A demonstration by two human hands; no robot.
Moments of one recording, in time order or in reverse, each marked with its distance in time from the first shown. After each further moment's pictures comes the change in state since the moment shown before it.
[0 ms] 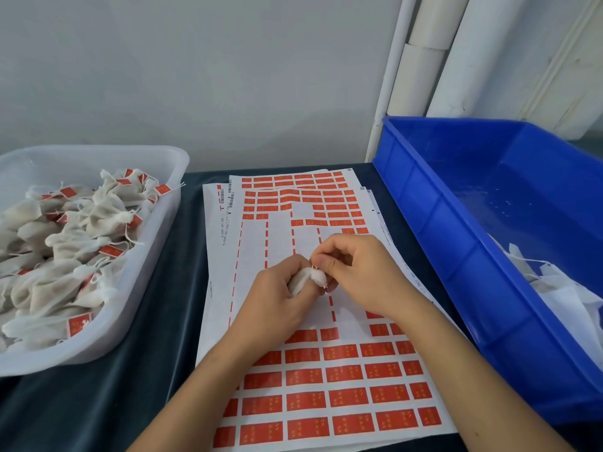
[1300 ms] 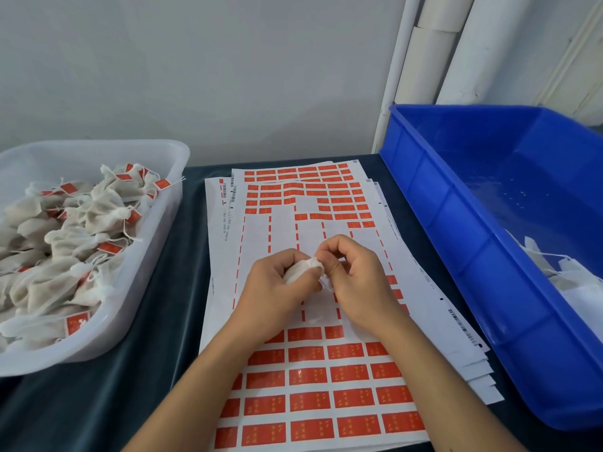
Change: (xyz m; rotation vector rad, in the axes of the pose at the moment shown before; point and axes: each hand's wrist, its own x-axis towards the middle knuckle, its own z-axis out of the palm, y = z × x) left_hand 0.008 0.001 -0.002 -0.124 0.064 -0.124; right_hand -0.009 0.018 0.034 0.094 0.186 0.006
